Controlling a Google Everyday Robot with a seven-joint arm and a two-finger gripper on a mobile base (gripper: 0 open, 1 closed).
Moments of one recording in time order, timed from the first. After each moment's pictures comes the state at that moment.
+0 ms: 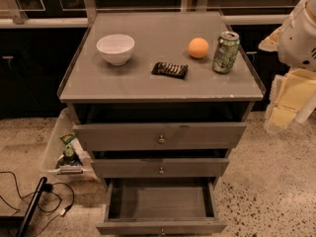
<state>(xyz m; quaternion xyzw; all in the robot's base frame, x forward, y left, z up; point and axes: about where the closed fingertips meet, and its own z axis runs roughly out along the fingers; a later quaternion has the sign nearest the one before) 0.438 -0.217 0.976 -0.60 0.78 -0.03 0.16</state>
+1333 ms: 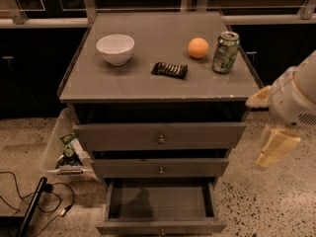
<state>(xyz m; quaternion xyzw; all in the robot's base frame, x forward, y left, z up) 0.410 -0.218 0.886 -0.62 0.77 0.01 0.16</state>
